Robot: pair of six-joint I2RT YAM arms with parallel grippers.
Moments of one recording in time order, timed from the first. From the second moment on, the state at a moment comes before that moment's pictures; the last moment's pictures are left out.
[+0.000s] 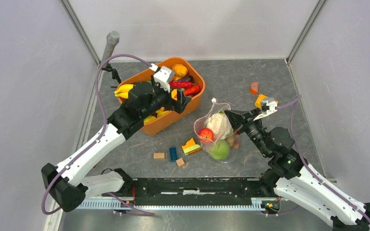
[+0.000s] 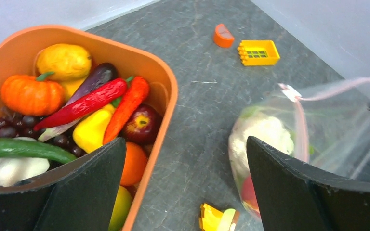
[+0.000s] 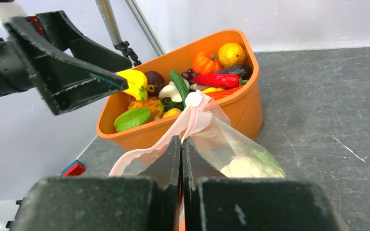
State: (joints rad) left arm -0.71 1.11 1.09 -0.19 0.03 -0.11; right arm 0.81 0.54 0.57 0.09 0.25 0.40
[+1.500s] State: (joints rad) left arm -0.37 1.83 1.47 -0.14 -0.17 -0.30; right arm 0.81 0.60 0.58 0.07 0.34 0.39
